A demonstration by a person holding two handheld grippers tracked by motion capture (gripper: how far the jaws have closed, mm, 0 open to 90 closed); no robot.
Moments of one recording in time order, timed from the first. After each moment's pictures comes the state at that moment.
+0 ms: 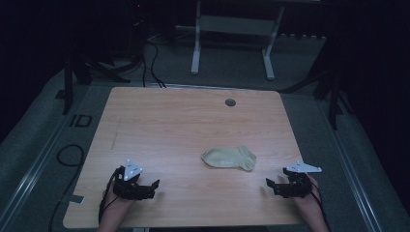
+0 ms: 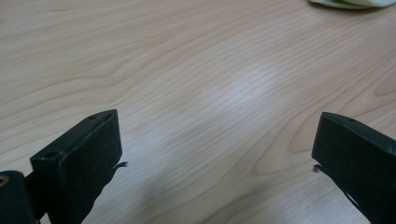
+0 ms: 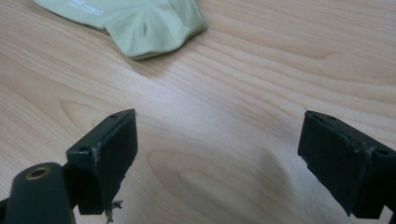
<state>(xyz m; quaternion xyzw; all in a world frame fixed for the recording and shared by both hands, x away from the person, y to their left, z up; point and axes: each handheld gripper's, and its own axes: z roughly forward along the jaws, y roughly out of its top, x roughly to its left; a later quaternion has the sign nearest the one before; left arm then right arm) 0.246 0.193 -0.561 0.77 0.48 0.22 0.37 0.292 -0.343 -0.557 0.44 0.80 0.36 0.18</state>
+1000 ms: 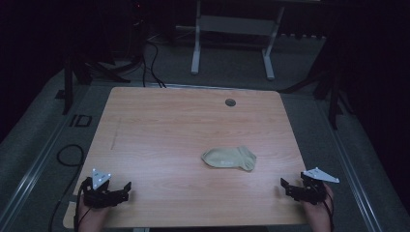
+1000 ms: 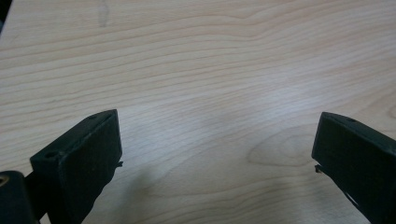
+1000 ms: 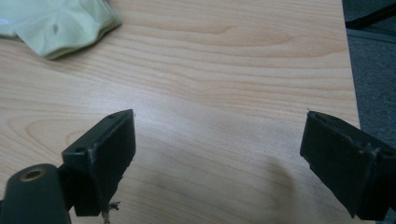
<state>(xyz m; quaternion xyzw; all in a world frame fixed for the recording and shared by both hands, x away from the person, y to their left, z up) 0.219 0.258 -0.576 0.70 0.58 0.27 0.33 0.274 -0.380 -0.564 0.52 0.73 0.36 0.25</state>
